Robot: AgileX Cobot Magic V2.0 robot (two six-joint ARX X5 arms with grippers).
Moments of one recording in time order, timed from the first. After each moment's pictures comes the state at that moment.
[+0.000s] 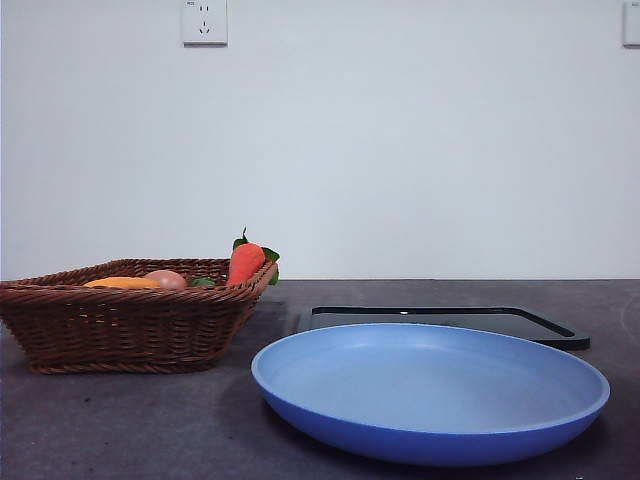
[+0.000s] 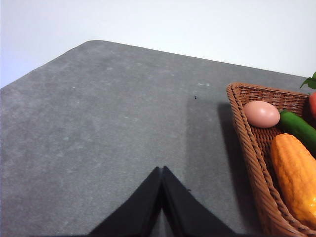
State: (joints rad) left arm 0.04 0.00 0.03 -0.18 -0.11 -0.16; right arm -0.10 0.00 0.02 -0.02 -0.23 0.06
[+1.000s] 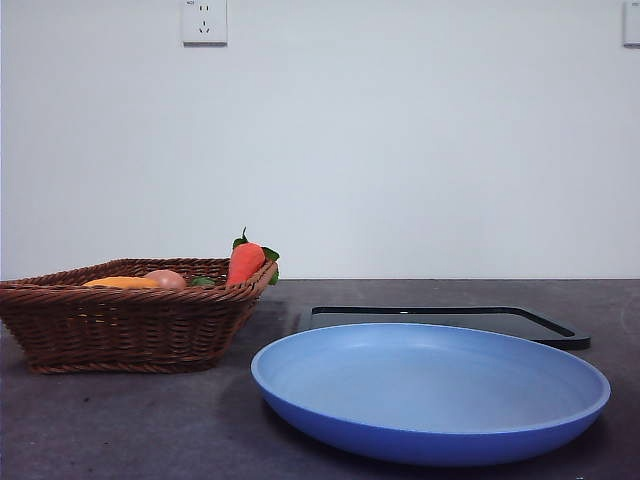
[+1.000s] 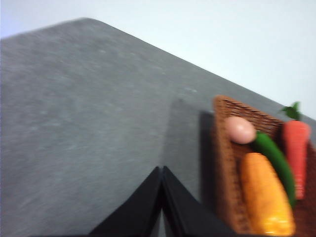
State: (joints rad) left arm 0.04 0.01 0.05 -0.19 -0.05 -0.40; right arm -0.10 0.00 0.02 0.16 -0.19 0.31
